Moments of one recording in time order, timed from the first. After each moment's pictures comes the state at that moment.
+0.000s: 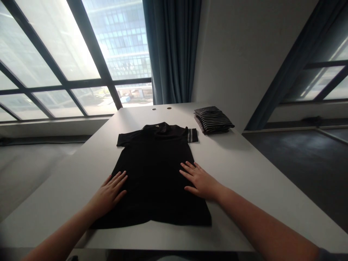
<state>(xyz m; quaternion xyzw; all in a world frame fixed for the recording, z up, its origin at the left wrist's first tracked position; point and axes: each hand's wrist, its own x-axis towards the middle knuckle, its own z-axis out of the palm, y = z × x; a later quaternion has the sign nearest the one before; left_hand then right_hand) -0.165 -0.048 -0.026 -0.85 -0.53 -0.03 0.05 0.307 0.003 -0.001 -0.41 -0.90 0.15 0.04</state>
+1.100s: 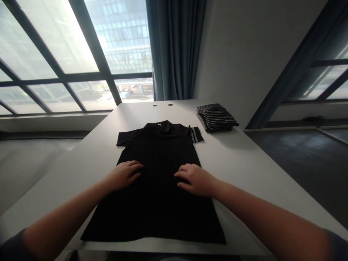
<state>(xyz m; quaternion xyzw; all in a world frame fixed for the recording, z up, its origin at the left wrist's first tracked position) -0.101 0.015 0.041 -0.86 -0.51 -0.04 -0.09 0.272 0.008 0.044 -0.36 -0.91 0.18 0.10</state>
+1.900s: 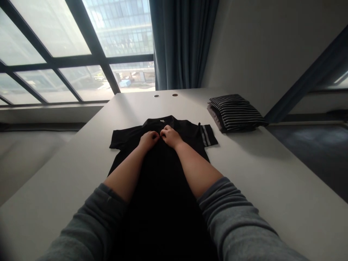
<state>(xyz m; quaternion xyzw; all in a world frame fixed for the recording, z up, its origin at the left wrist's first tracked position) -0.030 0.260 -0.022 -0.72 -0.65 -0.19 -0.12 0.152 0.290 -0.037 -0.45 -0.84 0.13 0.28</state>
